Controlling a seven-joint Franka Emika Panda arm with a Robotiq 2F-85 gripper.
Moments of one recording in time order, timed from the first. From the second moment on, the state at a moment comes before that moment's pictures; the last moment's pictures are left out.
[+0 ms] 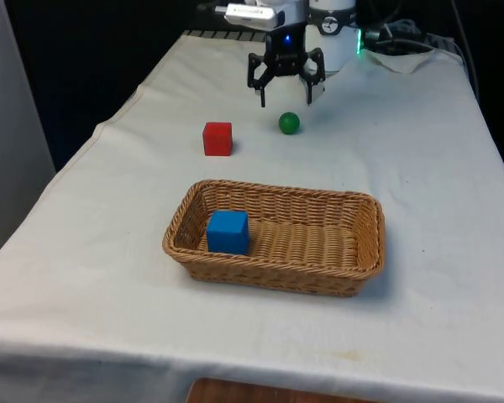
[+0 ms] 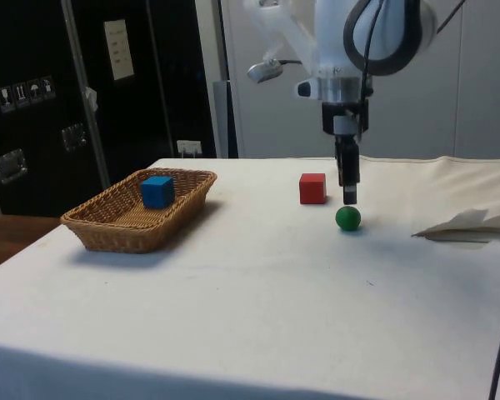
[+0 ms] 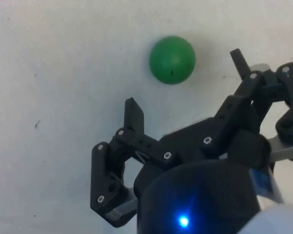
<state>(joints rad) 0.33 -0.03 -0.55 -2.83 -0.02 2.81 -0.45</state>
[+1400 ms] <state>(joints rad) 0.33 0.06 -0.46 -2.83 0.10 2.89 -0.49</state>
